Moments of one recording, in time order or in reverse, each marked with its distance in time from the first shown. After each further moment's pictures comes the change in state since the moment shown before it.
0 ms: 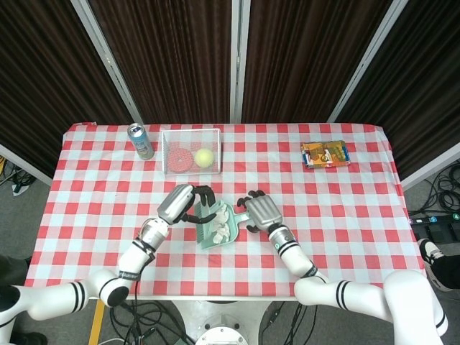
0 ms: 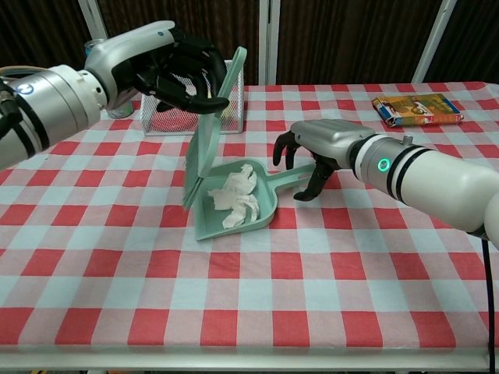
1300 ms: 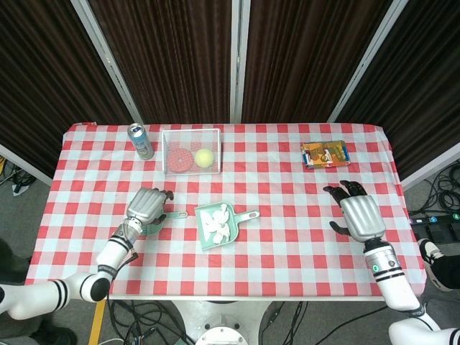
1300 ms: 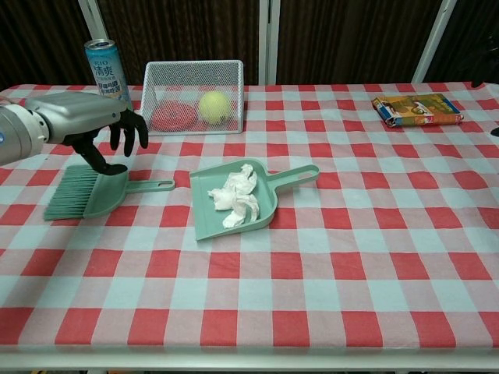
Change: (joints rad) left arm -0.010 0.101 0.107 0.031 -0.358 -0.121 0.853; right arm -0.375 0.609 -0.137 -0.447 -0.349 0.393 0.171
